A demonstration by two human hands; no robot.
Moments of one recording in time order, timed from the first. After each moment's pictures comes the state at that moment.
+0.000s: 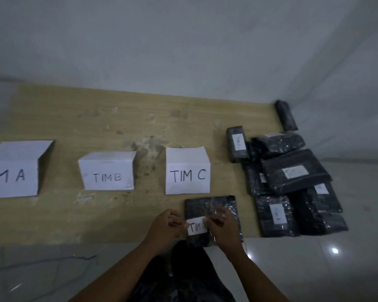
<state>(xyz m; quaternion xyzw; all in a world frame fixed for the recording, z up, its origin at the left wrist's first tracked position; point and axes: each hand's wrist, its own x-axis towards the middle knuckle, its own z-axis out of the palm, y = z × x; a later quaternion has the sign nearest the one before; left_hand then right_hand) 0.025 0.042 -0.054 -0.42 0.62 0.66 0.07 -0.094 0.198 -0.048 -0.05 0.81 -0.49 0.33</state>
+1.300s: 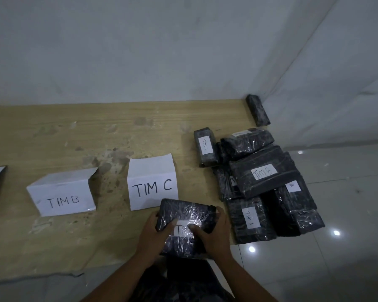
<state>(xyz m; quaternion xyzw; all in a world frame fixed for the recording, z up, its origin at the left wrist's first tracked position) -0.048 0.093 -0.059 -0.44 0.63 0.64 -0.01 -0.154 0.246 -0.076 -0.05 0.88 -0.41 0.25</state>
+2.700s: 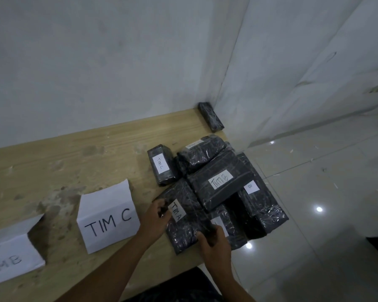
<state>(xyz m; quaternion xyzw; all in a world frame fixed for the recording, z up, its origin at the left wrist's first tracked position) -0.201 0.108 -0.051 -0.34 0.75 0.56 0.10 -0.196 0.307 -0.059 0.04 0.85 -0.50 0.16</state>
